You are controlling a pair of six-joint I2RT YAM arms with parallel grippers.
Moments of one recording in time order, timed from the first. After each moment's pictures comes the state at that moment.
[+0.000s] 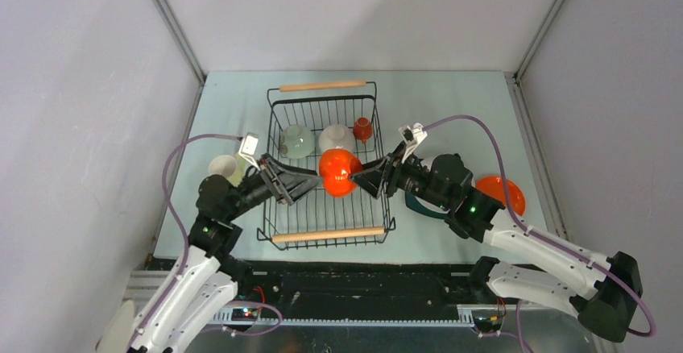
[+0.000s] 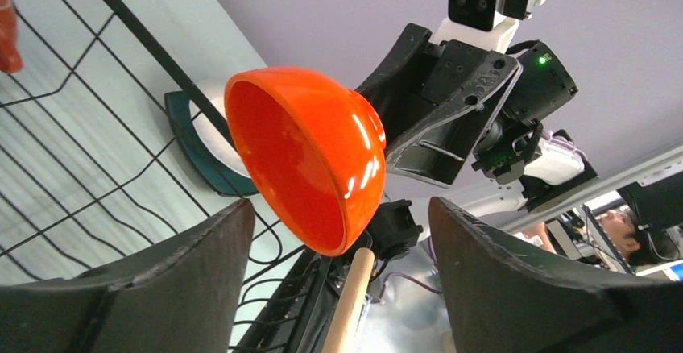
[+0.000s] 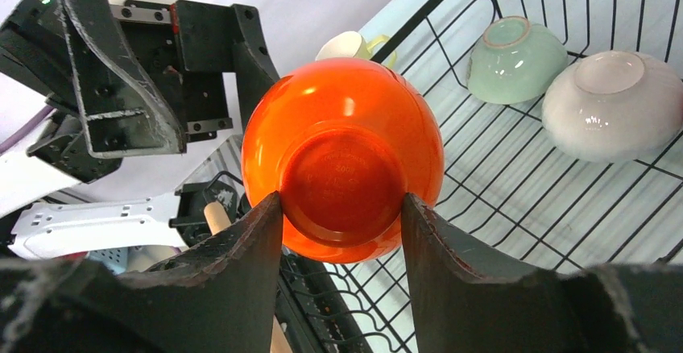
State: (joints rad) left arm -0.38 0.55 0.48 0.20 0.61 -0.92; right arm 0.88 0.96 0.74 0.18 -0.16 0.53
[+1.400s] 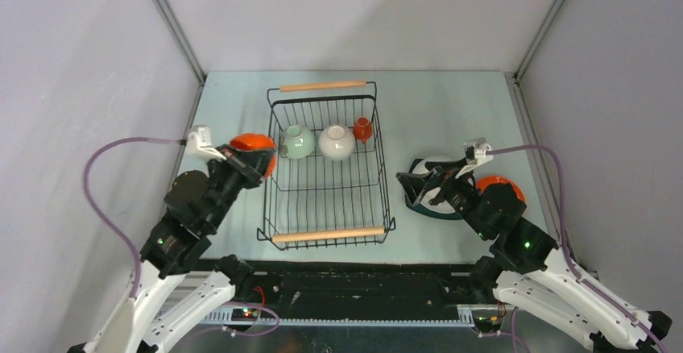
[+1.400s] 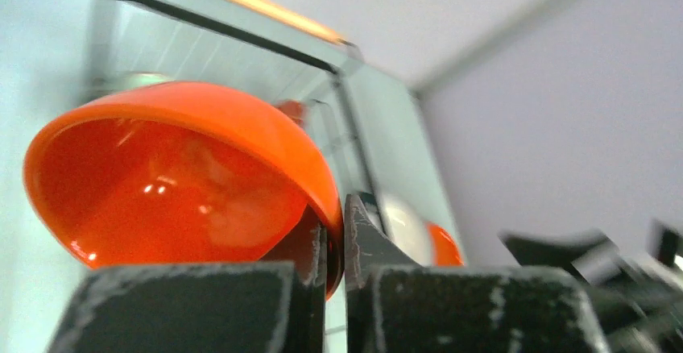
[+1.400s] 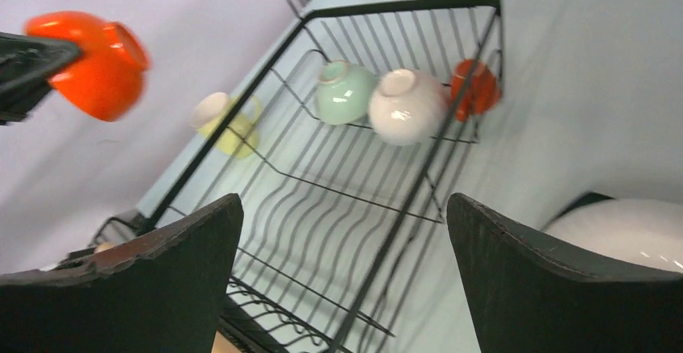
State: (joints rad) left arm -0.59 0.53 0.85 -0.34 -0.13 -0.73; right arm 0.85 0.55 0.65 -0.11 0.19 0.46
